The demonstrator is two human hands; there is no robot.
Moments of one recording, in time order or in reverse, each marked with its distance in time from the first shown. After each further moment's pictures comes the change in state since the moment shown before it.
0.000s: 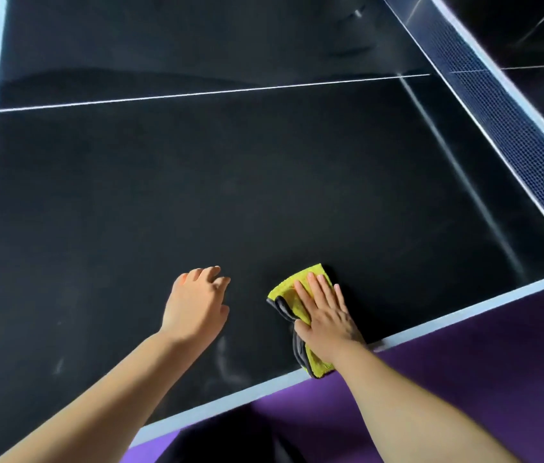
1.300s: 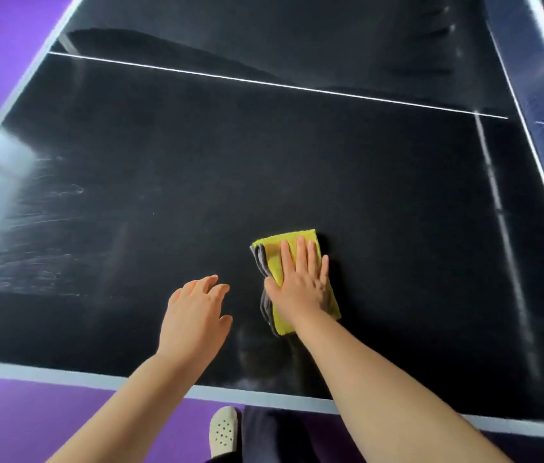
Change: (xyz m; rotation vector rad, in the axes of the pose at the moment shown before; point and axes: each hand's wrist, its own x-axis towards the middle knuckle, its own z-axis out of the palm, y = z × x) left_hand 0.070 0.203 0.031 -0.155 -0.058 -0.569; right_hand 0.121 0.129 -0.055 0.008 0.115 -0.186
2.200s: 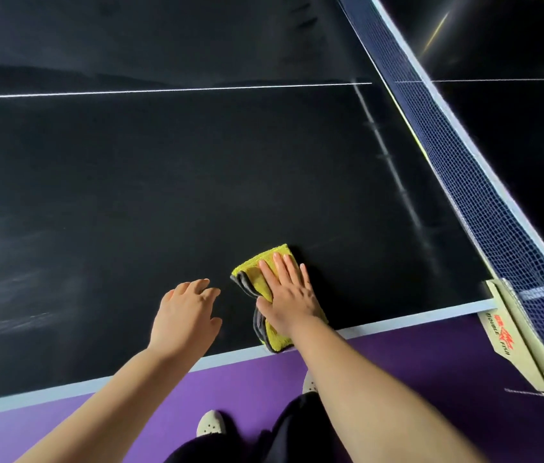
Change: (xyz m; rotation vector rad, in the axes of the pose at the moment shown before) left_hand -0.064 0.095 0.016 0.185 -0.087 0.288; right_hand -0.128 0.112 0.029 0.002 0.019 0.035
